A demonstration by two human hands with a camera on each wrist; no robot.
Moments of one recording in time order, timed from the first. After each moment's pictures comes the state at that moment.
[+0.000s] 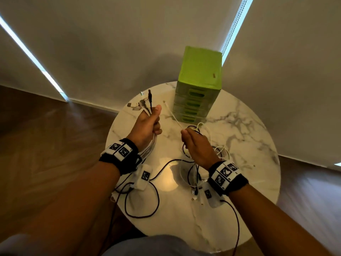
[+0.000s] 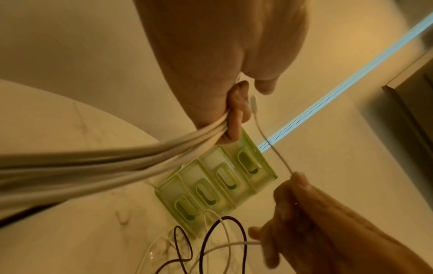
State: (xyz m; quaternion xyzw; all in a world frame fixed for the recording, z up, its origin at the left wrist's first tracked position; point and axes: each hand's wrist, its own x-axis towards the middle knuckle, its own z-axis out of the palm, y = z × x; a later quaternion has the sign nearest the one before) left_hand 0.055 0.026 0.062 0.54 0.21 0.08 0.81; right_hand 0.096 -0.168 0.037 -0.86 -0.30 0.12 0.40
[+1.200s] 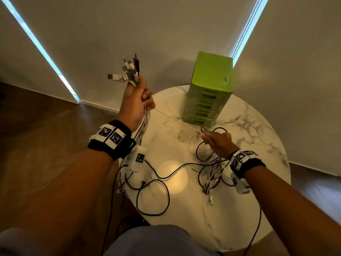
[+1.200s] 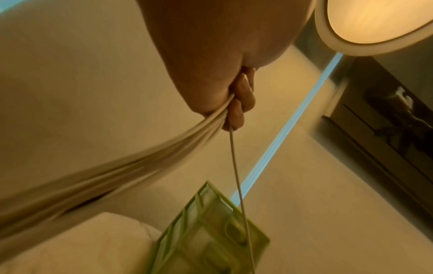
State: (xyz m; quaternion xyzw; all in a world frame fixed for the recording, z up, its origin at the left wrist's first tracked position) left_hand 0.033 0.087 0.137 0.52 0.12 0.21 0.82; right_hand 0.140 -0.195 0.016 -0.92 -0.33 0.18 0.13
